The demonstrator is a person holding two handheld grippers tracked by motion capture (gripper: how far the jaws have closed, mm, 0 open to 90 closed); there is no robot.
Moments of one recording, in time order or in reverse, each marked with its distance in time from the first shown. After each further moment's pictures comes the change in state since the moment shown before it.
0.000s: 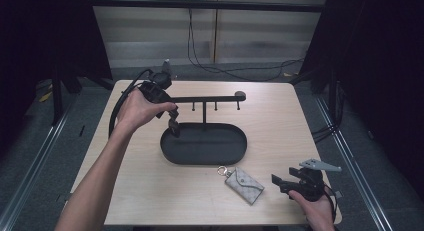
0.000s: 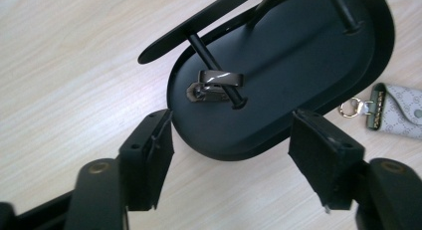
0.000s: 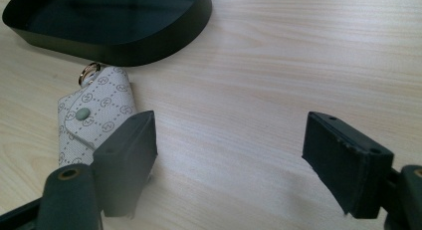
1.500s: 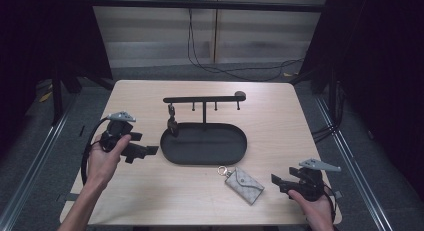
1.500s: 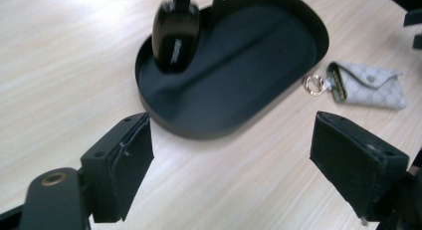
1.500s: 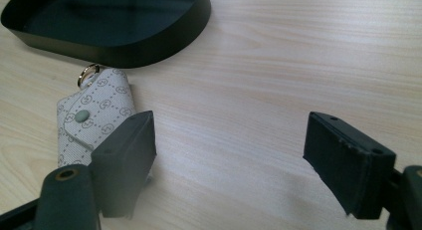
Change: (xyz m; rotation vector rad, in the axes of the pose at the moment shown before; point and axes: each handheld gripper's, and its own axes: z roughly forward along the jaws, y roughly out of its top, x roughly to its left) left arm 0.023 -0.163 0.028 -0.446 -0.149 0.093; right arm 0.001 0.001 0.000 -0.005 -0.003 0.000
